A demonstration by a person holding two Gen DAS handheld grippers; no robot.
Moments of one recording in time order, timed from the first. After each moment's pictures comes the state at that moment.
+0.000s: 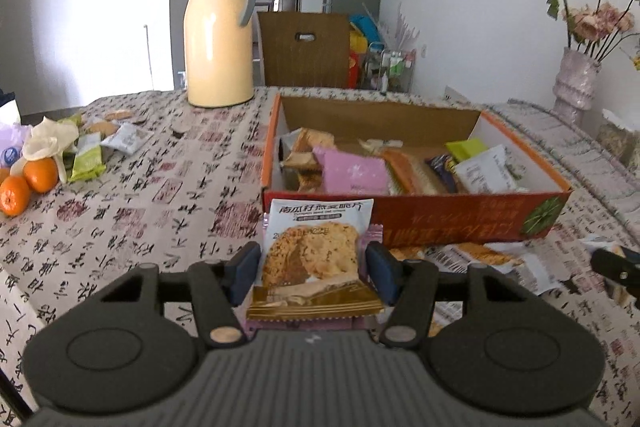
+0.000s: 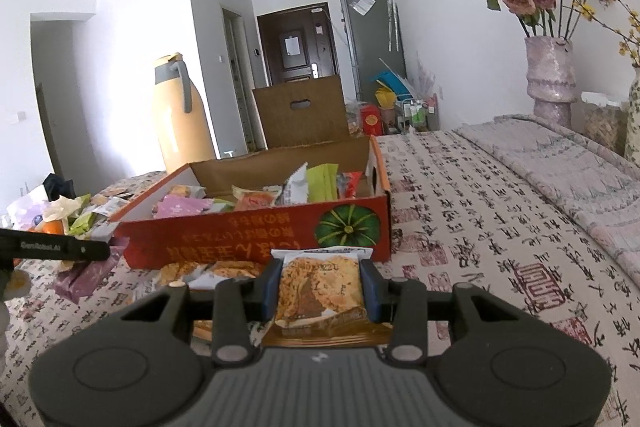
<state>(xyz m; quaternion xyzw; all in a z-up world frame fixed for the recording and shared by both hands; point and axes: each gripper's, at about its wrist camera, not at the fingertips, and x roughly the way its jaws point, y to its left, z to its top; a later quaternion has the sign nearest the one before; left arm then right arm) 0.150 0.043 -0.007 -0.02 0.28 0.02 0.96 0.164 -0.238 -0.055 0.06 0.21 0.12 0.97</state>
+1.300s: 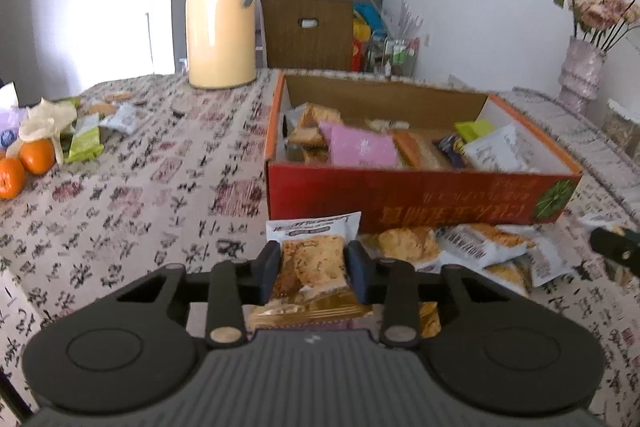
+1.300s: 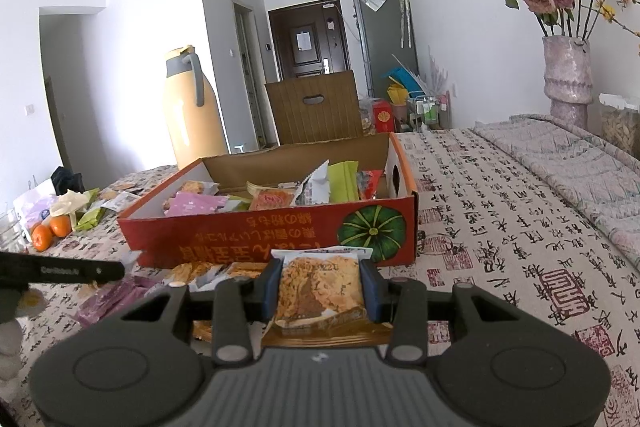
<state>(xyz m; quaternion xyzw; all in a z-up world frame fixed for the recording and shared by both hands) 0.153 0.048 -0.023 -0.03 0.30 0.03 0.95 0.173 -0.224 -0.055 0.06 0.22 0.14 0.96</state>
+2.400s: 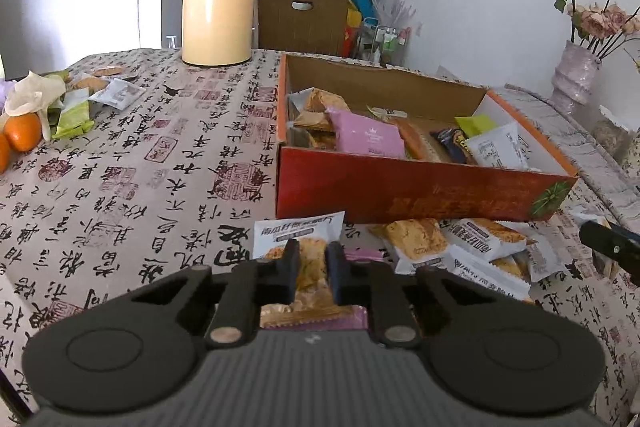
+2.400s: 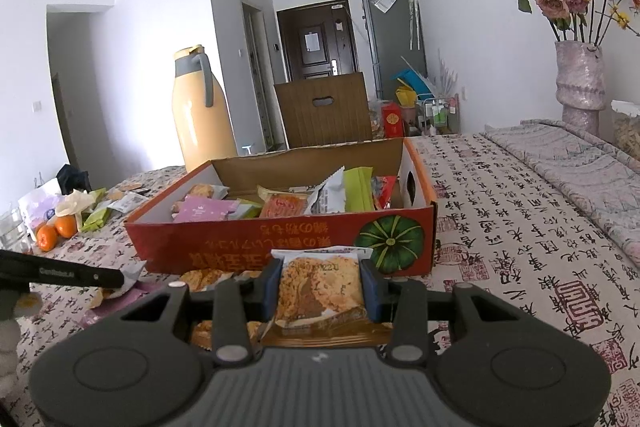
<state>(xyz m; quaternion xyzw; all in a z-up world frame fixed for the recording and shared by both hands) 0.160 0.071 -0.031 -0.06 0.33 0.00 0.94 0.179 -0.214 -0.050 0.05 0.22 0.15 0.96</state>
